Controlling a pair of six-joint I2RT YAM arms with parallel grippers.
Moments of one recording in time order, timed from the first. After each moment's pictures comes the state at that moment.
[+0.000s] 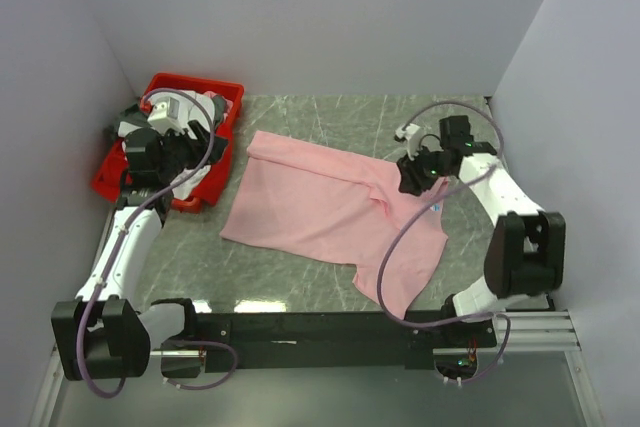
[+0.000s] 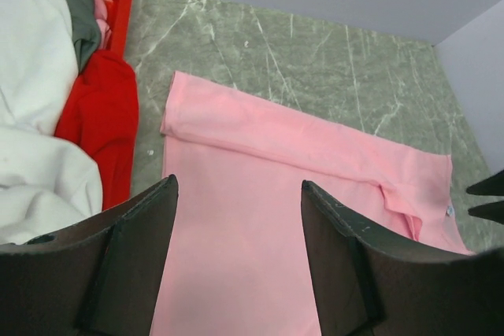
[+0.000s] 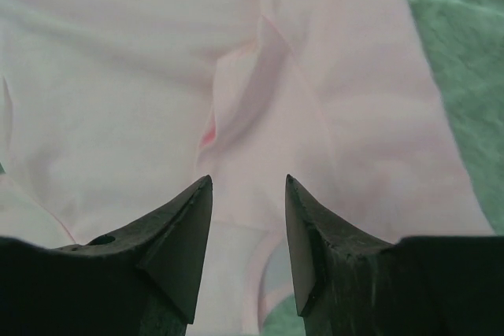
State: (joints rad) left arm 0.04 1.13 0.85 0.05 0.41 -0.38; right arm 0.03 1.48 1.11 -0.70 -0.57 -0.70
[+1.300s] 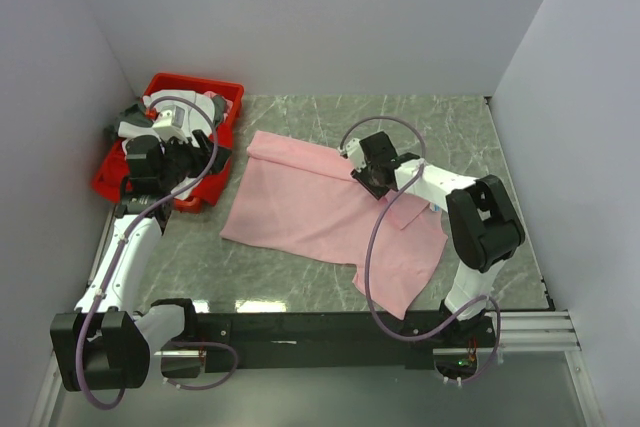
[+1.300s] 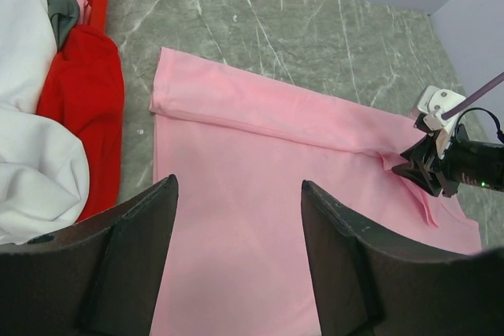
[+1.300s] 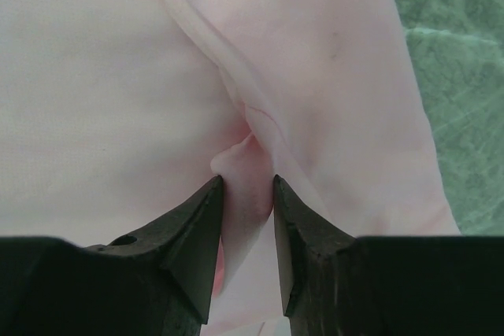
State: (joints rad) left arm 0.04 1.06 0.80 -0.01 0.44 -0.33; right arm 0.46 1.78 1.14 -0.38 0.12 -0.42
